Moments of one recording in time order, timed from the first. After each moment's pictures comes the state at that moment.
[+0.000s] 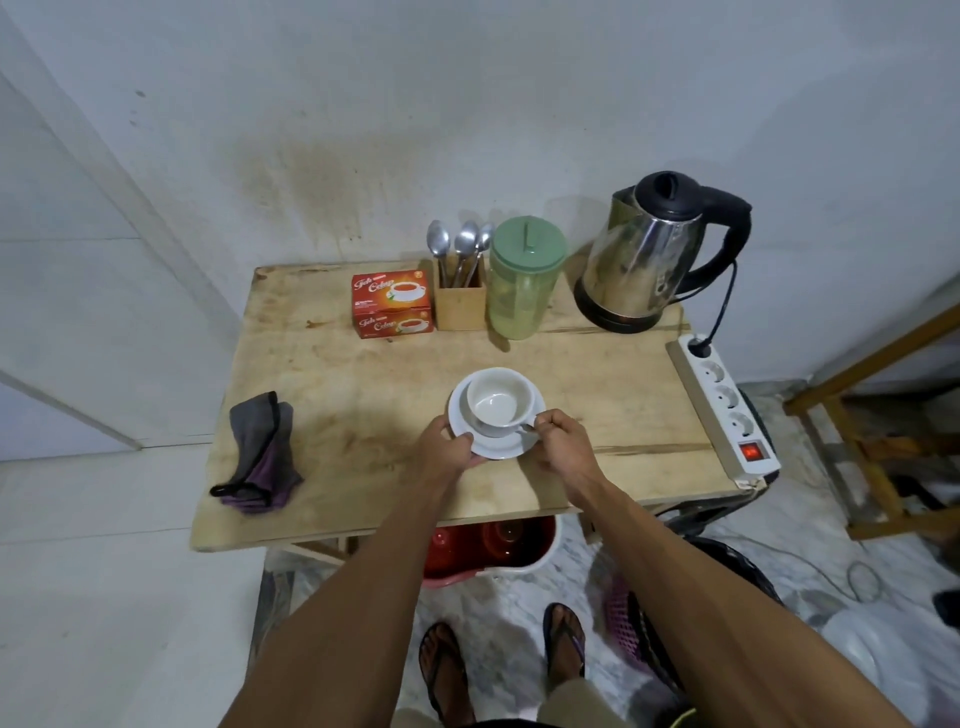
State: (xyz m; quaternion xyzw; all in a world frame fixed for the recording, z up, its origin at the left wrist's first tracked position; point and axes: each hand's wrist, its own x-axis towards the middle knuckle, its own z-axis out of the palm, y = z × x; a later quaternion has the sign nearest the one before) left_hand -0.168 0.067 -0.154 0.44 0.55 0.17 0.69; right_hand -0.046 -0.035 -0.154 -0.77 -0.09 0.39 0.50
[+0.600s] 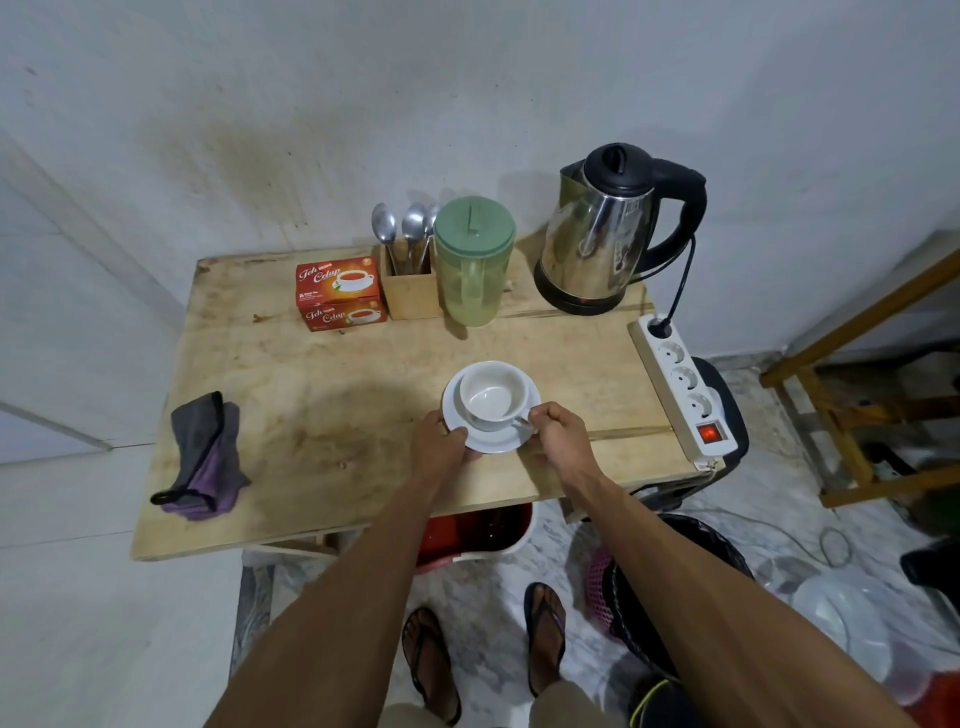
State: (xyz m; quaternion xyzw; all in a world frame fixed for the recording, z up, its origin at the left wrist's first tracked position) left_hand -0.129 0.035 -0.165 0.60 0.52 0.13 0.59; right_hand -0.004 -0.074 -0.159 -0.78 -0.07 0.38 0.50
